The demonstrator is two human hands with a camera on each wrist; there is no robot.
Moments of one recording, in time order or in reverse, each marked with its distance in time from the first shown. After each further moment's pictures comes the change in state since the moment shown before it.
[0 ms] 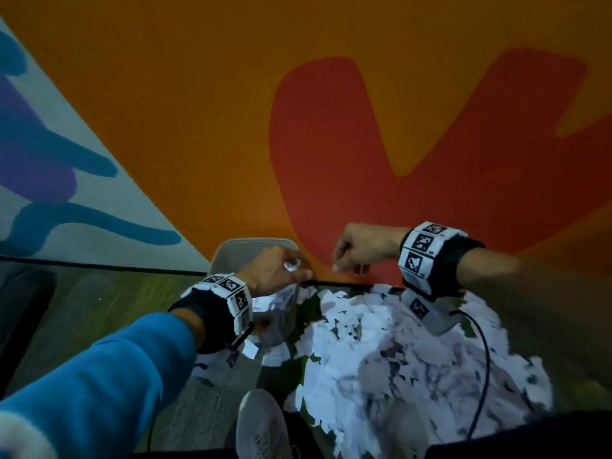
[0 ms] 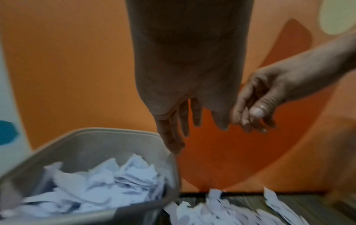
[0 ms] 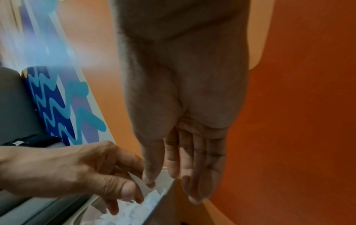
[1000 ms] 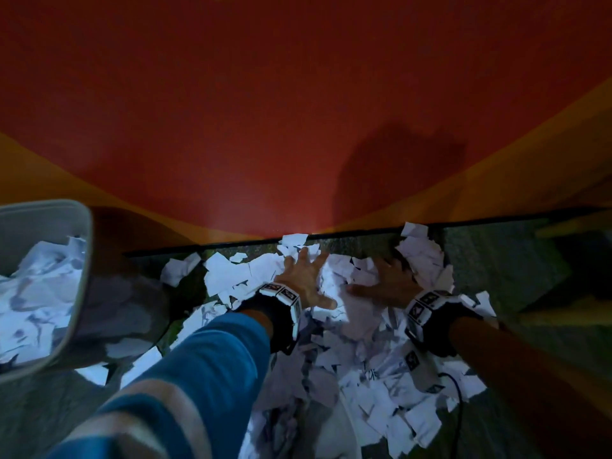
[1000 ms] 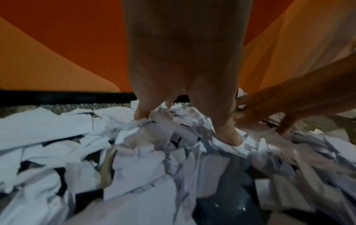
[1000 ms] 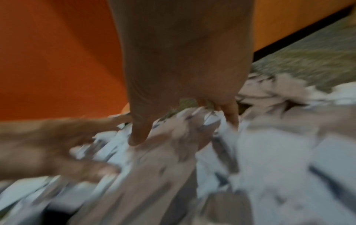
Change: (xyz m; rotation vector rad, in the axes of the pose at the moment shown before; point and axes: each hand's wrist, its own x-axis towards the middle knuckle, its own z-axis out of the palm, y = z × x) left_hand 0.243 0.026 0.340 0.275 -0.474 0.006; right_hand 0.036 0.424 0.163 0.217 0.169 0.660
